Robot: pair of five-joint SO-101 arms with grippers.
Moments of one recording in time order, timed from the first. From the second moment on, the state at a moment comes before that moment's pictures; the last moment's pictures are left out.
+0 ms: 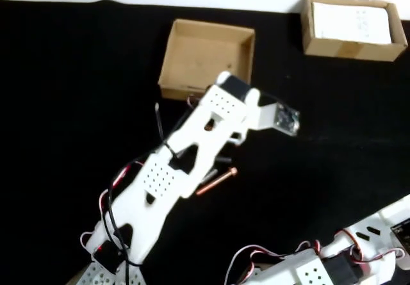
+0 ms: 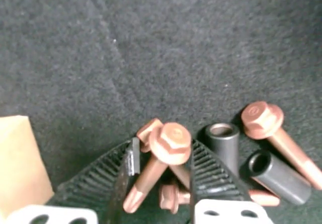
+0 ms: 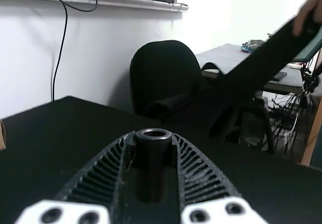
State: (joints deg) left arm 30.6 63.5 -67.8 96.1 -69.9; right arm 58.2 -104.1 94.5 11.5 5.0
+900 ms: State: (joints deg) left arm 31.3 46.0 -72.4 100.3 -29.6; right arm 41.1 -104.1 94.9 11.5 6.1
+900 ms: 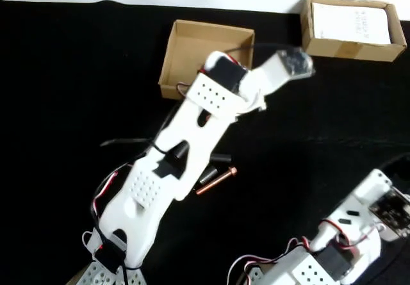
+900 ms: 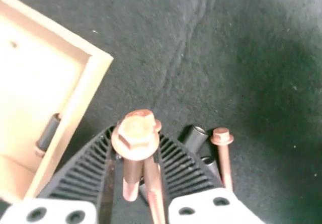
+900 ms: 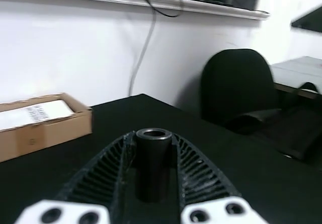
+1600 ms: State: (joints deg) left arm 31.8 55.0 -49.0 86.6 -26.1; right arm 40.6 -104.1 94.9 11.5 6.2
